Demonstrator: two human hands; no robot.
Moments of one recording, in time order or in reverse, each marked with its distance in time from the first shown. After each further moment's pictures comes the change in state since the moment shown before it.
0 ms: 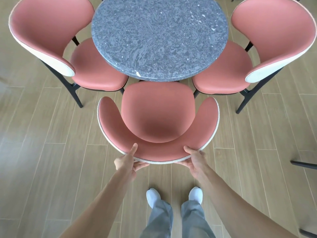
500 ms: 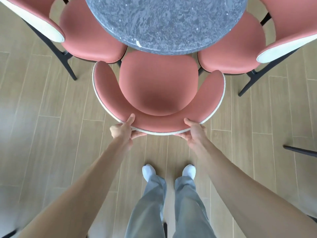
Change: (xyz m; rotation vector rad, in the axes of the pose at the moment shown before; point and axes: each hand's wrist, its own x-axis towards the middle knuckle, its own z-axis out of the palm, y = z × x) left_hand 0.019 0.025 0.018 0.035 -0.018 0.087; right_hand 0.010 -0.023 0.026 0.013 0.031 -0.004
